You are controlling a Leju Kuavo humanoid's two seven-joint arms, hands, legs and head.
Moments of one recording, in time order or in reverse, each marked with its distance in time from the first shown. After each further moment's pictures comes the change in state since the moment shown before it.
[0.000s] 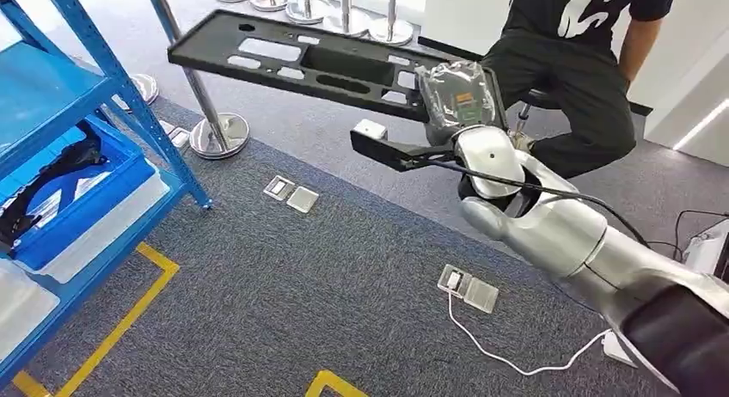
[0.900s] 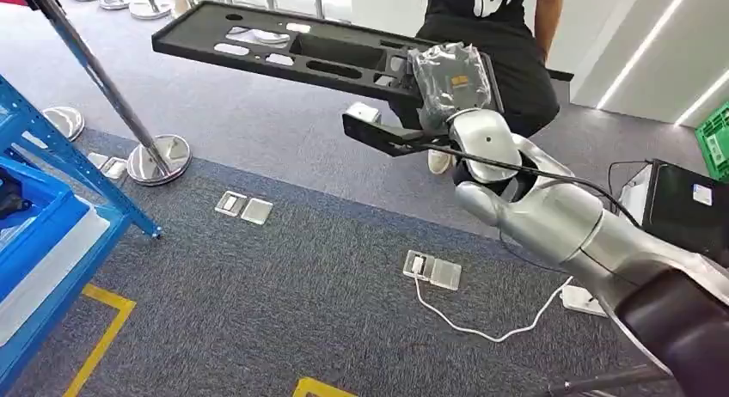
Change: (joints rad) left arm -0.002 0.004 0.000 0.001 -0.001 -0.011 -0.003; right arm -0.044 0.003 -0.004 0.002 -0.033 -0.005 -0.003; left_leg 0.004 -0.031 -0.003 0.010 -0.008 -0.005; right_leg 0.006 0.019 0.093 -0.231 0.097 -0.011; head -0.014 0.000
